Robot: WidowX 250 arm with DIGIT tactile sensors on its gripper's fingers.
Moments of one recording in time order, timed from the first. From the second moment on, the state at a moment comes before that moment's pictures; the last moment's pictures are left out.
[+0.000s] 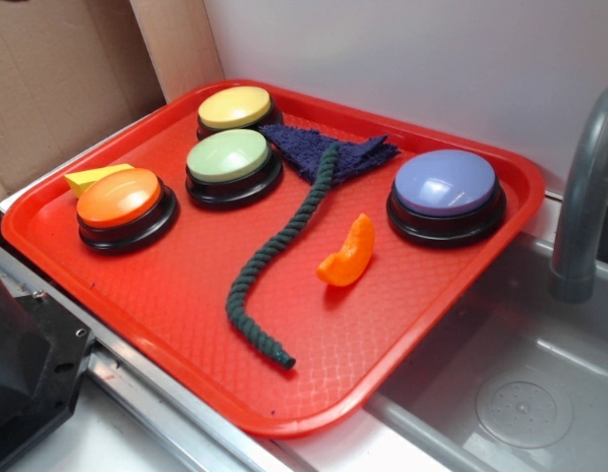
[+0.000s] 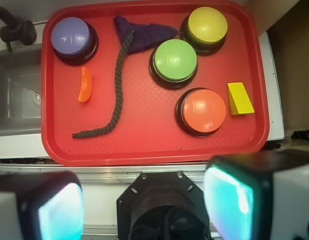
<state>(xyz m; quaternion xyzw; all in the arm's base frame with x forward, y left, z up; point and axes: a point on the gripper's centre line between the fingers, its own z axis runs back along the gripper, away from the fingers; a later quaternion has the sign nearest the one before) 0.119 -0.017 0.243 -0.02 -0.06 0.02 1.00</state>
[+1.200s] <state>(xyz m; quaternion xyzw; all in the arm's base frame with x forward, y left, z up) 0.210 -0.033 0.105 0.02 -0.07 0.10 0.99</state>
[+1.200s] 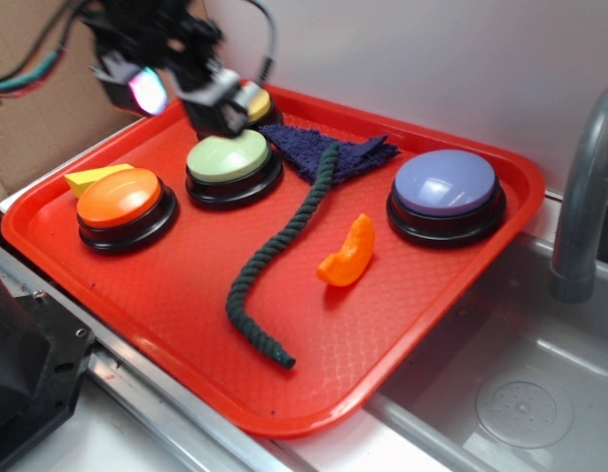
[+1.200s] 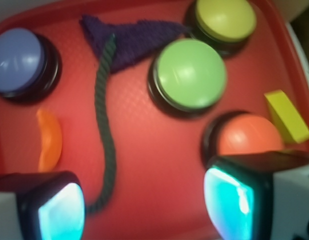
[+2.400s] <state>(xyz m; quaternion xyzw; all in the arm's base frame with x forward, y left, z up) 0.256 -0.053 0.015 0.03 -0.06 0.14 0.99</state>
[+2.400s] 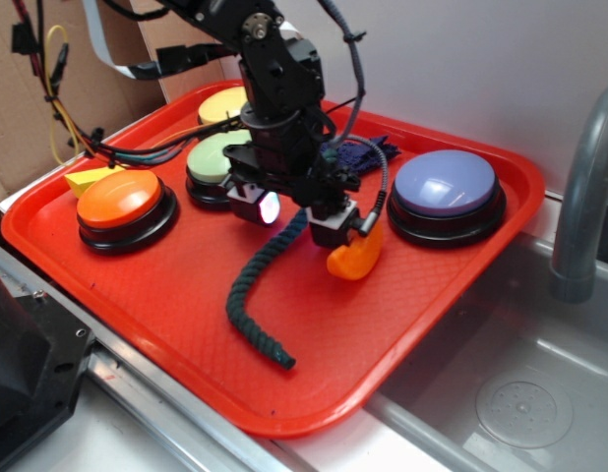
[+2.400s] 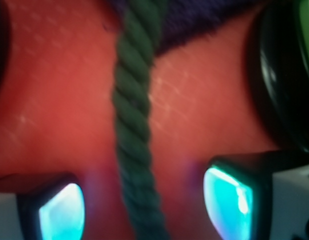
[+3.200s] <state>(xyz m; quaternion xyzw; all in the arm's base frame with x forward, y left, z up) 0.252 -0.047 0.017 0.05 -0.05 0.13 0.99</state>
